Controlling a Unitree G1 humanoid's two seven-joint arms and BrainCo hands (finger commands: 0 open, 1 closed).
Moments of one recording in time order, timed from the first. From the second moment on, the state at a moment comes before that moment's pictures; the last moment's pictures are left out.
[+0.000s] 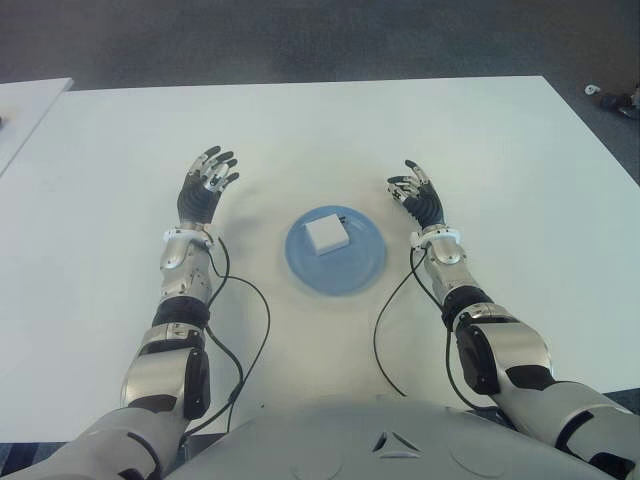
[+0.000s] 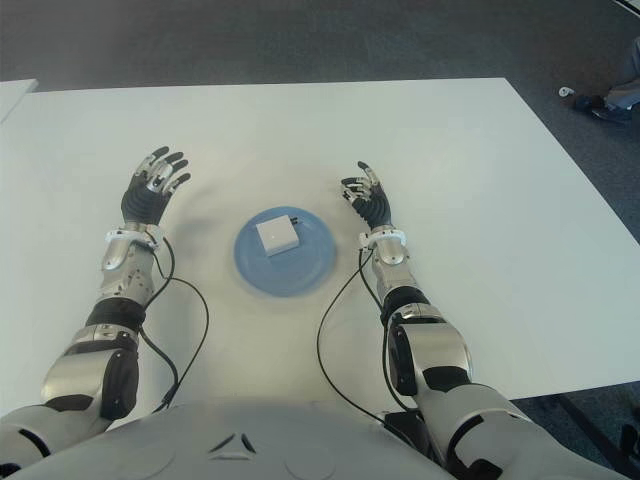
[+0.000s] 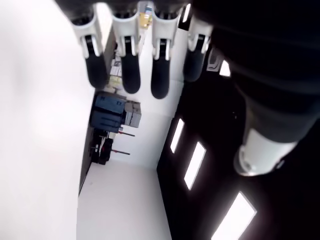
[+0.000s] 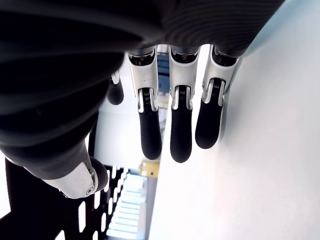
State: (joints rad) left arm -0.34 0.21 0.24 0.81 -0.46 -0.41 -0.42; right arm -0.54 -0.13 -0.06 1.18 -0.07 -0.58 0.00
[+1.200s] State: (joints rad) left arm -0.29 0.20 0.11 0.92 -0.06 -0.61 -0.27; right arm -0.52 -0.13 -0.06 1.17 -0.07 -0.58 0.00
